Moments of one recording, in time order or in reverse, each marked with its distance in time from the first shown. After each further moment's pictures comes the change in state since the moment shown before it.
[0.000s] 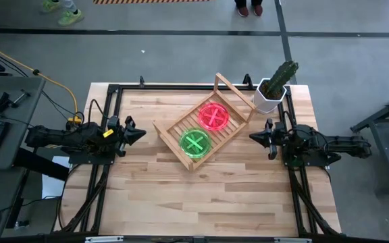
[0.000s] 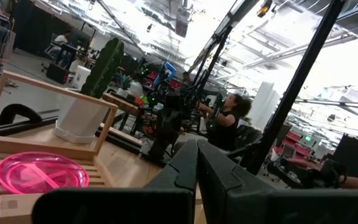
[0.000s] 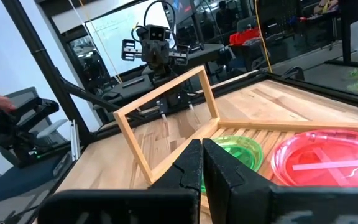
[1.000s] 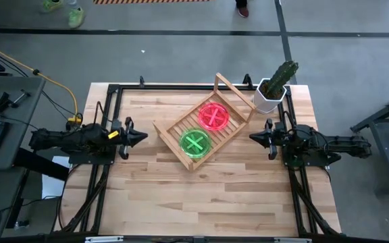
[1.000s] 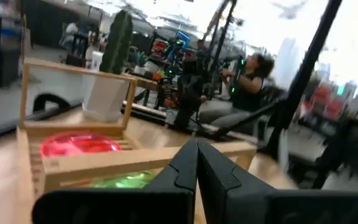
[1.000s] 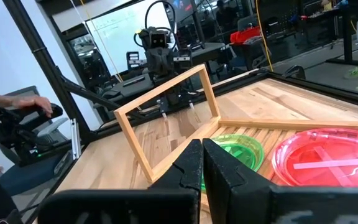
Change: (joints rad) left arm 0.014 -0.106 -0.002 -0.250 0.007 0.133; right arm 0.001 0.006 0.000 0.000 -0.002 0.000
